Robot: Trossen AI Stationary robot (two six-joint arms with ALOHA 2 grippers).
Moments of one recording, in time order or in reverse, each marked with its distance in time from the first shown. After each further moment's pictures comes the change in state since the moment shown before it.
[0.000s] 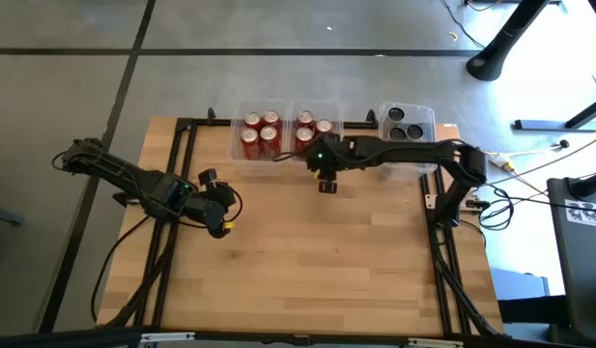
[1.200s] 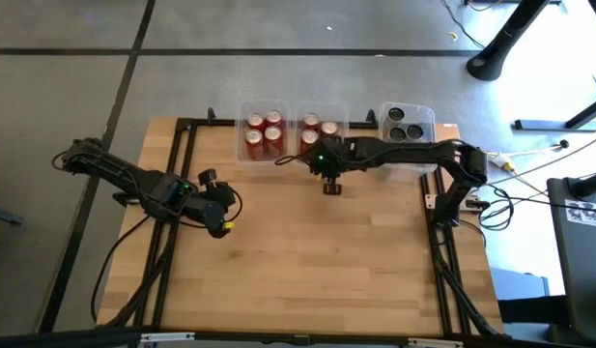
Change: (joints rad) left arm -0.002 0.000 0.000 0.001 -0.004 -0.007; right arm -0.007 -0.004 -0.033 -0.015 0.005 -0.068
